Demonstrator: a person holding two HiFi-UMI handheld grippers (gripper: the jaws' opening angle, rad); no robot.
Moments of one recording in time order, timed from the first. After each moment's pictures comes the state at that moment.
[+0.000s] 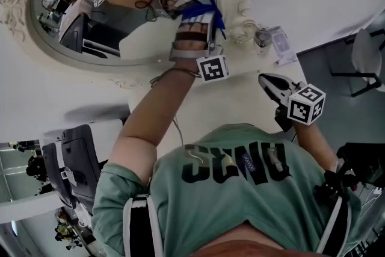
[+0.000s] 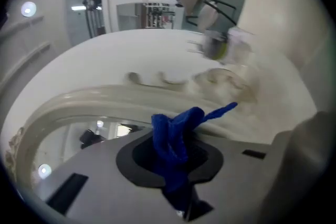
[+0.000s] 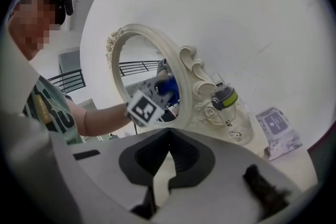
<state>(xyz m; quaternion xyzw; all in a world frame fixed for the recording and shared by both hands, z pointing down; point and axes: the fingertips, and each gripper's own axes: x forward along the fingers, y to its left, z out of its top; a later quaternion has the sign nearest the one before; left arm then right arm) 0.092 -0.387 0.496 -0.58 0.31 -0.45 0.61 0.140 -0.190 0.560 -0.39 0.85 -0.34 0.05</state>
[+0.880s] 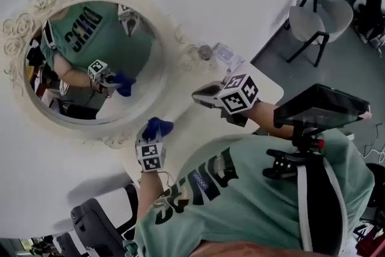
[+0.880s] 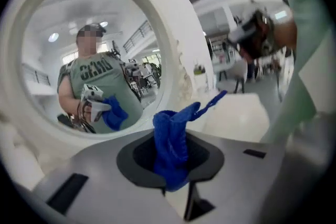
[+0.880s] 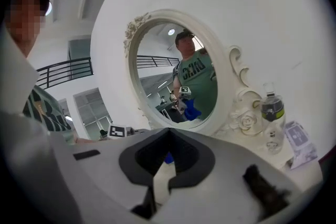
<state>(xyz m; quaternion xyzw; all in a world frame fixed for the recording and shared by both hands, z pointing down) -0.151 -0.249 0.593 -0.87 0.35 -0.35 0.04 0.034 -0.174 0.500 -0.38 0.88 -0.28 0.01</state>
